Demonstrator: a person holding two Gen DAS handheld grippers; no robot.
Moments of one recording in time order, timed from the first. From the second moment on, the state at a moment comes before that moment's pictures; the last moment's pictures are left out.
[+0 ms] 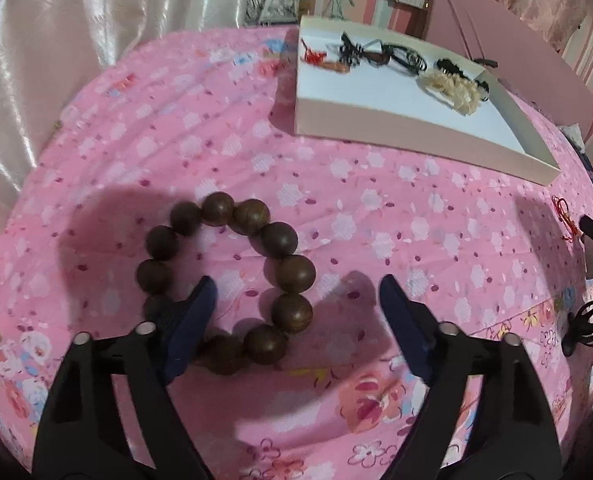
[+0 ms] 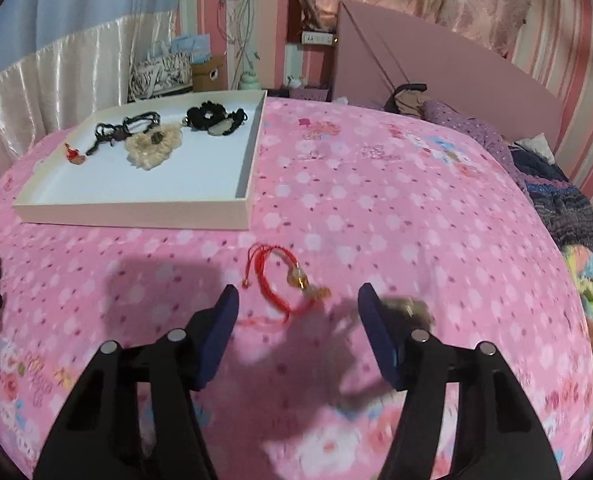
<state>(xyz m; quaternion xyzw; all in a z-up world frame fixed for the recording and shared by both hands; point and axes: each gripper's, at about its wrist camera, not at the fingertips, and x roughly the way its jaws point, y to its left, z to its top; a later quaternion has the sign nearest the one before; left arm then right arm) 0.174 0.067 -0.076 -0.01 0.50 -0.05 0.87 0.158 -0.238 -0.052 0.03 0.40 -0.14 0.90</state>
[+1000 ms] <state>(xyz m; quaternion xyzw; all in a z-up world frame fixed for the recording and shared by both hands) 0.188 0.057 -0.057 0.04 0.46 -0.02 0.89 0.169 -0.255 -0.056 0.09 0.39 -0.10 0.91</state>
